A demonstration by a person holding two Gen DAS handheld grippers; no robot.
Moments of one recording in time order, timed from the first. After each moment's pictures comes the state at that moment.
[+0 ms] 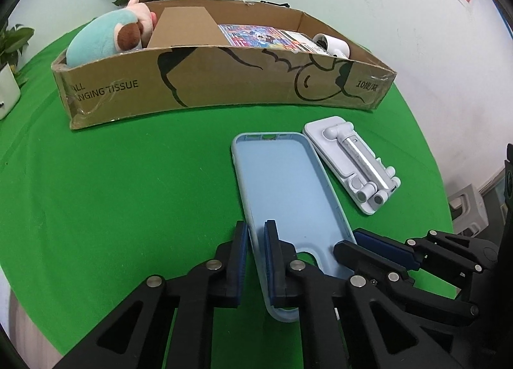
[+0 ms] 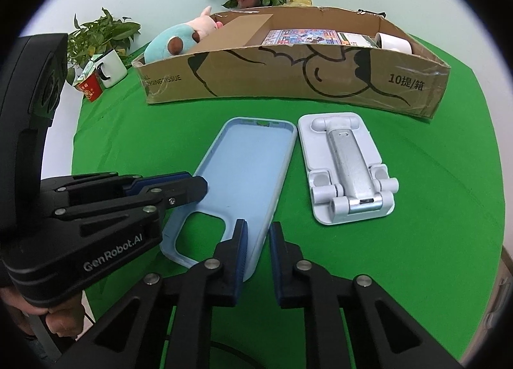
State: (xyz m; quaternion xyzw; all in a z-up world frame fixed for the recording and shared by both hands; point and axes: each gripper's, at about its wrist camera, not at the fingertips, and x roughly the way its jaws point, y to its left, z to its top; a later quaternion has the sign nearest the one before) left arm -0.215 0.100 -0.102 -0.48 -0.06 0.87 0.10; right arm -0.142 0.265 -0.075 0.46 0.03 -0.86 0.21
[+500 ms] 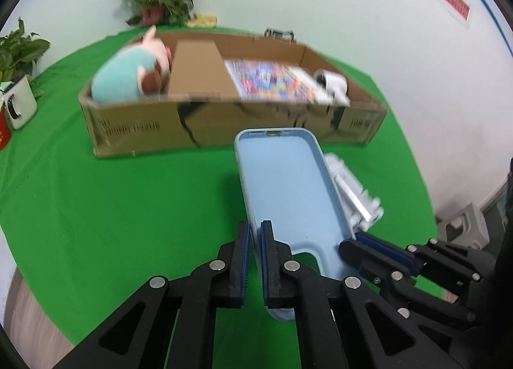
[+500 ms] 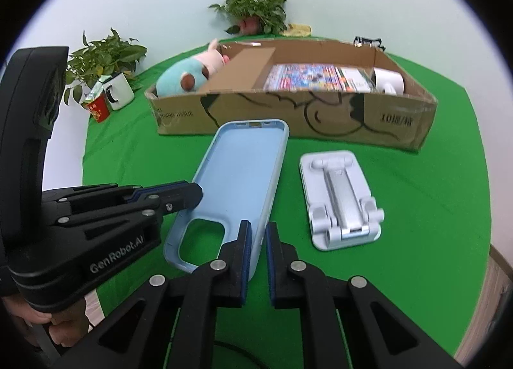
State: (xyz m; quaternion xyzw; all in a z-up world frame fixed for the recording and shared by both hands) left arm -0.199 0.090 -0.055 -0.42 -0.07 0.90 0.08; right arm -0.133 0.263 -0.038 0.39 0.03 -0.89 0.21
